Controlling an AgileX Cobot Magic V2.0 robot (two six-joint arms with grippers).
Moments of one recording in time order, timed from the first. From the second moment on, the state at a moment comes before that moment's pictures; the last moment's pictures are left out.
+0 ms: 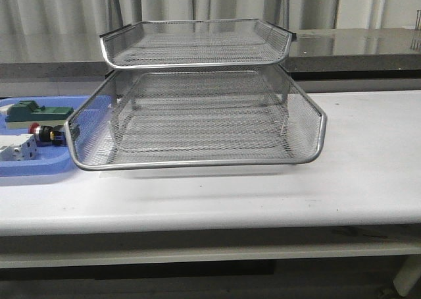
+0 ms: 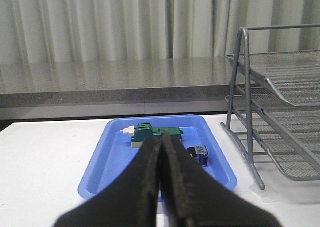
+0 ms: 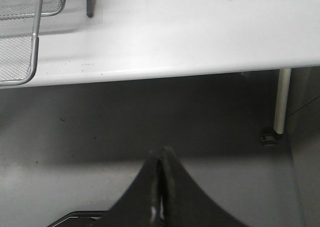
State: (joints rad) left arm 0.02 -0.01 0.00 0.01 0.00 0.01; right arm 0.14 0.60 -0.75 -0.06 1.04 0.20
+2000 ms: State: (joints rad) left arm 0.02 1.43 -1.13 0.11 0.68 0.06; right arm 0.14 0.60 -0.75 -0.06 1.04 0.20
